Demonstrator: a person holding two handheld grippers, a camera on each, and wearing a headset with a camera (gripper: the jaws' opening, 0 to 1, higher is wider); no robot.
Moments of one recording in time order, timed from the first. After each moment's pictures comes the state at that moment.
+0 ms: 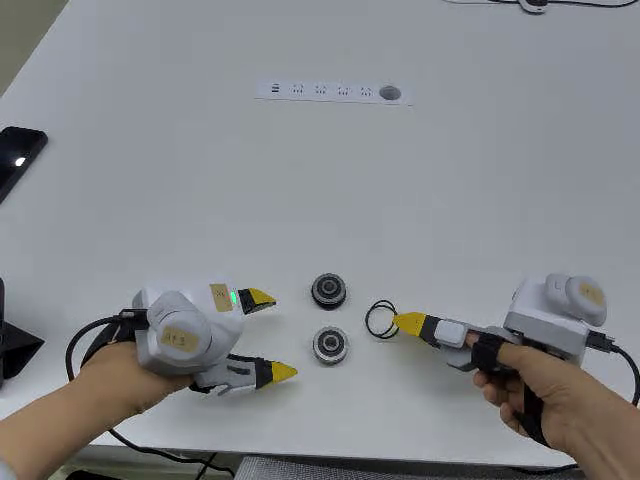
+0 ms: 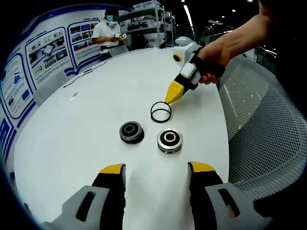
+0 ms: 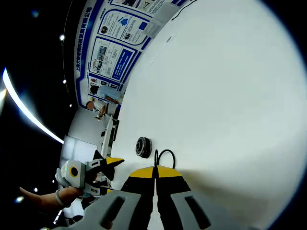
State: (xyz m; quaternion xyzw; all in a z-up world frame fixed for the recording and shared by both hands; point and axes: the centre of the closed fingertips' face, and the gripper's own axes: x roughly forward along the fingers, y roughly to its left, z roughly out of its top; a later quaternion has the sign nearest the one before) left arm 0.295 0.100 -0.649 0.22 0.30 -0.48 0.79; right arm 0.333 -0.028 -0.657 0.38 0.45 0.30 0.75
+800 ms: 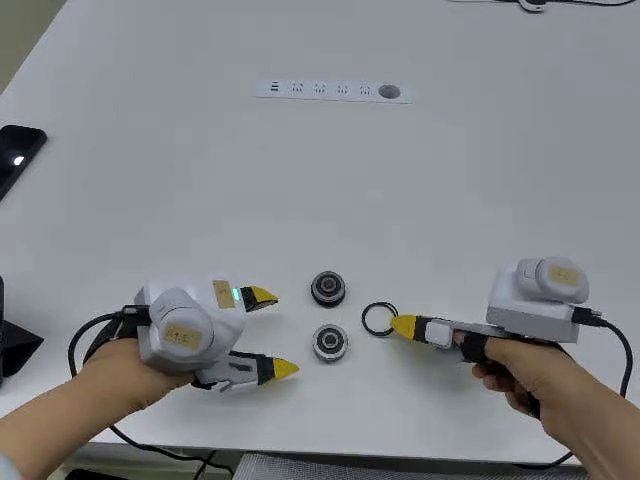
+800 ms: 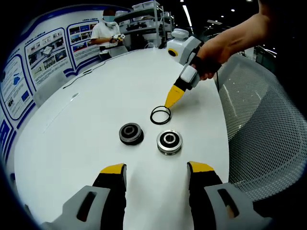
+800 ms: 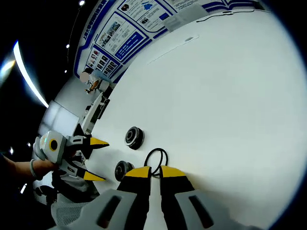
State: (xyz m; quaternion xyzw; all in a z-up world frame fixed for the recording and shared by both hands) left arm 0.295 0.097 -0.648 0.22 0.30 -0.49 0.79; right arm 0.331 -0.026 -0.662 0.18 0.46 0.34 0.80
